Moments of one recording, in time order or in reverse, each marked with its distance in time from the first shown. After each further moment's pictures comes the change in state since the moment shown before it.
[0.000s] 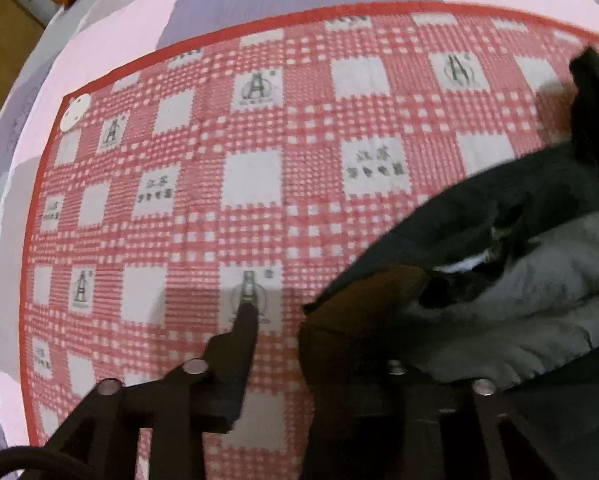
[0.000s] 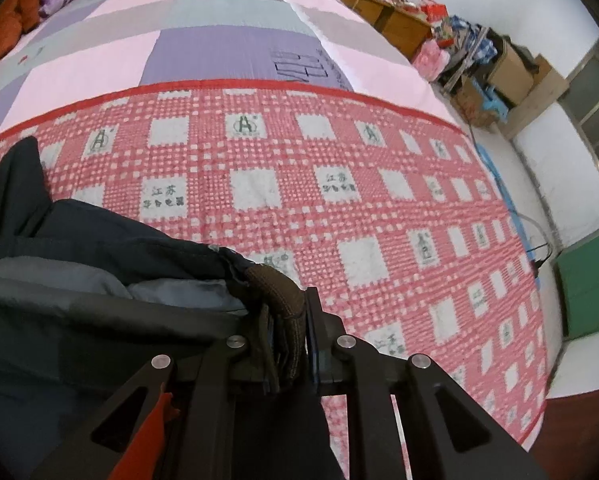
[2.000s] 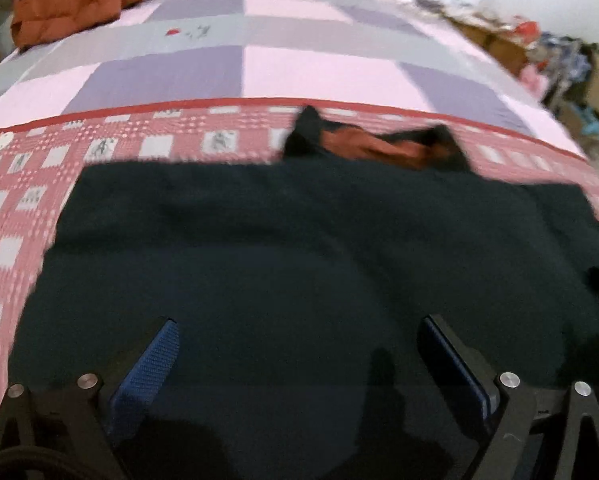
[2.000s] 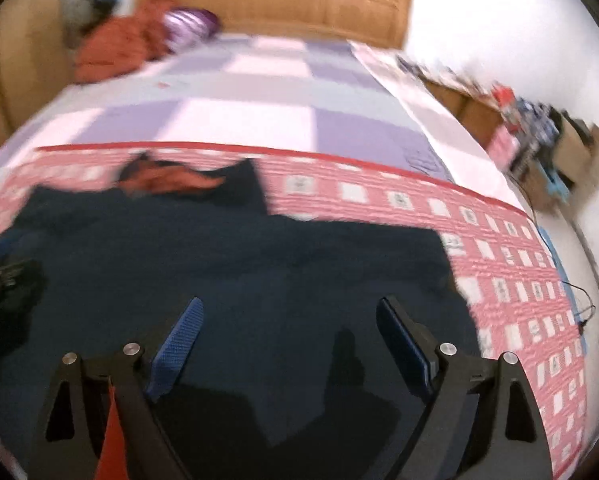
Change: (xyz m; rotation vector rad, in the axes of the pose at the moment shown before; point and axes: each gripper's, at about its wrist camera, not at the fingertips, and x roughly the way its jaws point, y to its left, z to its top) left arm -0.102 -0.122 -0.126 -0.032 -0.380 -0.347; right arm -0.135 0.103 -0.117 -0.176 -0.352 0.330
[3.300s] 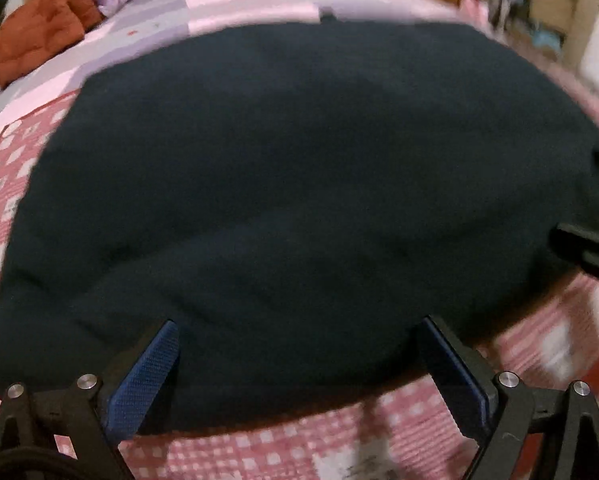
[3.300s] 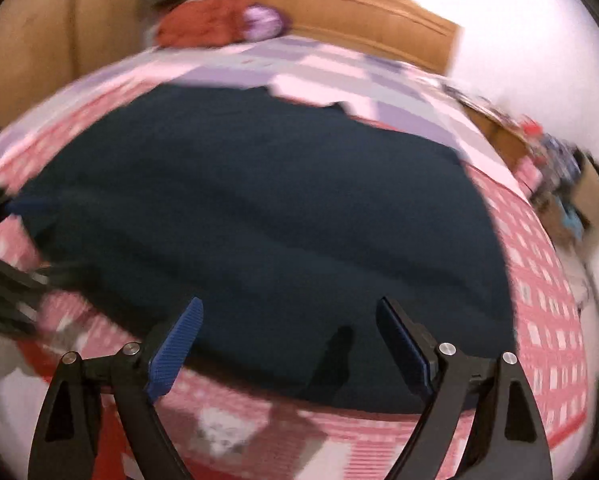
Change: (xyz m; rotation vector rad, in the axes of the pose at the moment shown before) left arm -0.062 -0.048 -0.183 0.240 0.060 0.045; right arm -0.091 0.070 -0.160 -0.232 0.016 0.010
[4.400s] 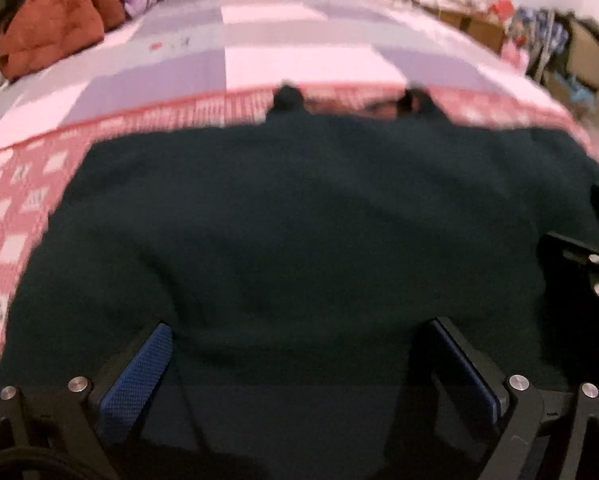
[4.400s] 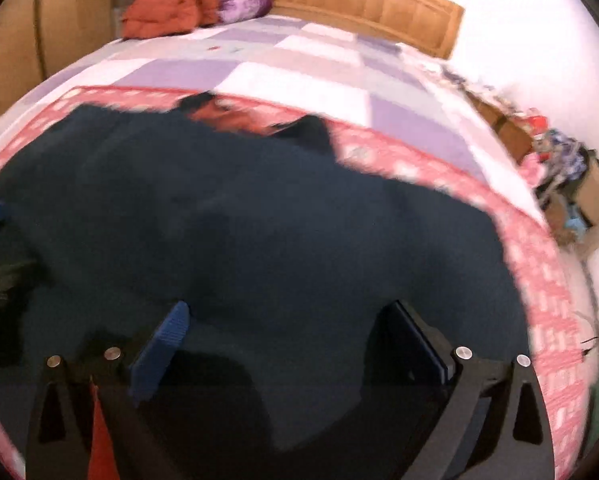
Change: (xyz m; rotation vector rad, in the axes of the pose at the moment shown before) left arm 0.054 0.081 0.152 -0.148 -0.094 -0.012; right arm 0.125 -0.093 0.139 0.135 0.038 -0.036
